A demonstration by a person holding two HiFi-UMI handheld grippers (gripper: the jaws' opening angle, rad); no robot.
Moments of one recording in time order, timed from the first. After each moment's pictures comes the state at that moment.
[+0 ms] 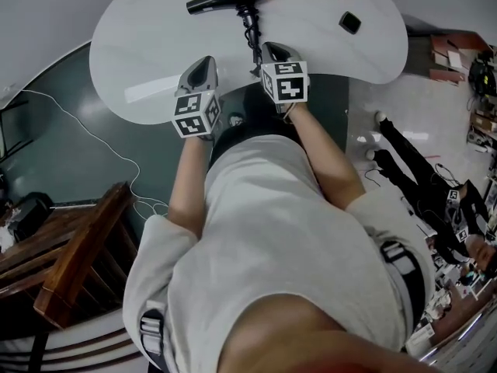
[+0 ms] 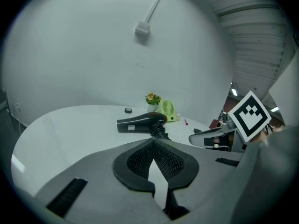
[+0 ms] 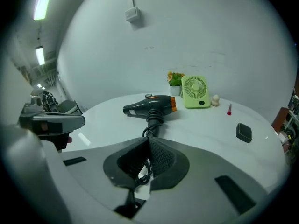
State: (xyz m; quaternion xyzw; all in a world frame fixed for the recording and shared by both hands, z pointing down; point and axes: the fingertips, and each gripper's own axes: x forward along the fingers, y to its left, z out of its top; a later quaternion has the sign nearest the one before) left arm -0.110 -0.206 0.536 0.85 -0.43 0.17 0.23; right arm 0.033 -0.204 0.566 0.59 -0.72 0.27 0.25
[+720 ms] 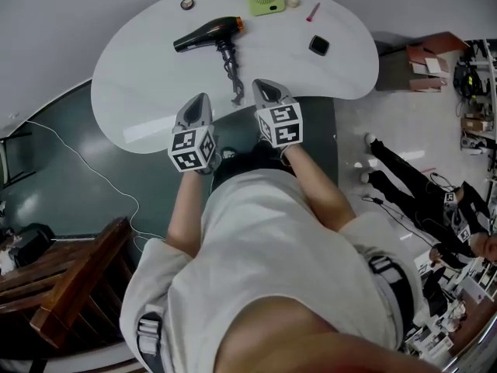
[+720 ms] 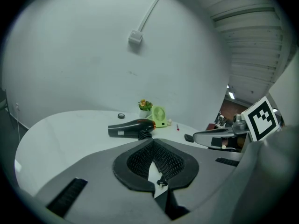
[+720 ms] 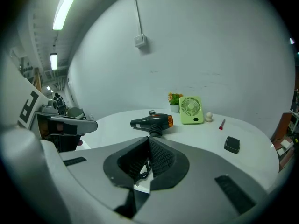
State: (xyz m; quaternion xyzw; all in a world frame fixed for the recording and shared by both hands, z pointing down) left arm -0.084 -0.164 0.493 0.86 -0.43 0.15 0.22; right arm 0.053 -0.150 0.500 0.59 -0.76 0.20 0.18
